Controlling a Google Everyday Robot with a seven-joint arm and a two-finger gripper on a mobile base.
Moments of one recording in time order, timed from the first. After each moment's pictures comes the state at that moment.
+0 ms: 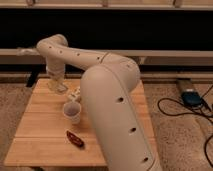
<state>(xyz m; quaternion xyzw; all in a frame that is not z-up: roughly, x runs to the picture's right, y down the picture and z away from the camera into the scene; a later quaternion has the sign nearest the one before) -0.254 -0.029 0.811 -0.34 -0.04 0.18 0.92</state>
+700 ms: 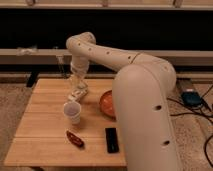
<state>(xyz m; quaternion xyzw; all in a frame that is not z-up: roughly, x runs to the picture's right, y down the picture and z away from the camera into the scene) -0.131 -0.044 0.814 -0.32 -0.02 0.29 0.90</state>
